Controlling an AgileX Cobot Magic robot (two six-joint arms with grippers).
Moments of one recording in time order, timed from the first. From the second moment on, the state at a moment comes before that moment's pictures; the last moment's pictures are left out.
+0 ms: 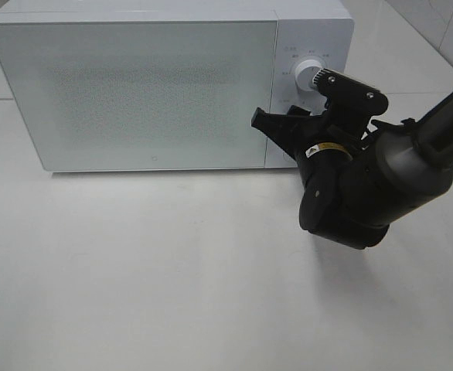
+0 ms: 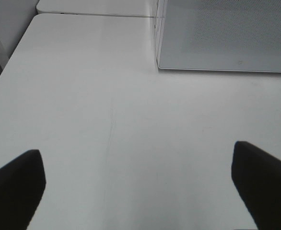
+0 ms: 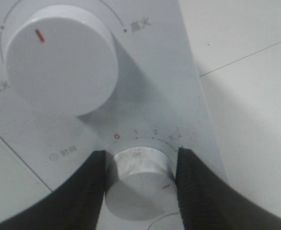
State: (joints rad) left arm 0.01 0.00 -0.52 -0.02 1.08 -0.03; right arm 0.66 2.06 -0.81 0.93 -1.17 0.04
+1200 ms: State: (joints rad) left arm 0.01 0.00 -0.52 -0.02 1.08 -0.03; right arm 0.65 2.06 -0.80 0.86 -1.18 0.80
